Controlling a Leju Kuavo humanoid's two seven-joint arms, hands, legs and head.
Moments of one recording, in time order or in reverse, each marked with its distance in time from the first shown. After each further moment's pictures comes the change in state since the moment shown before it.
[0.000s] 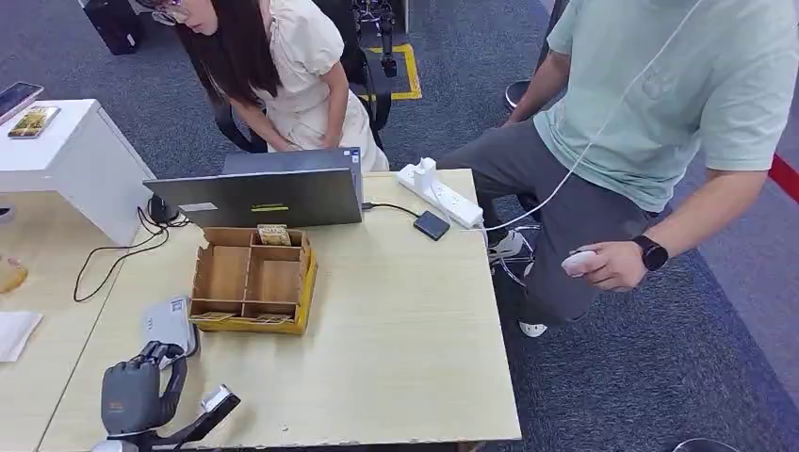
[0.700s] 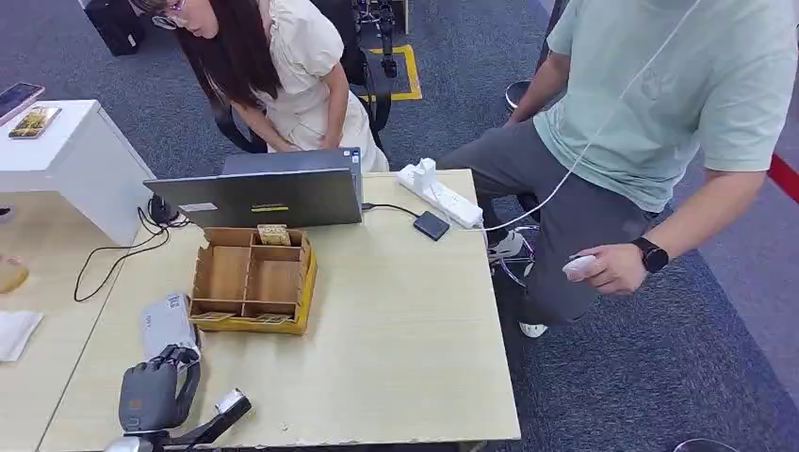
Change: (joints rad) left arm -0.034 0.016 -0.023 0.132 -0.132 0.000 0.143; right arm -0.002 0.002 -0.021 -0.001 0.028 0.005 -0.006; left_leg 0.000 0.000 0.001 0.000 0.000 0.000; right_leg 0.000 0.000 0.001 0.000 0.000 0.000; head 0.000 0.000
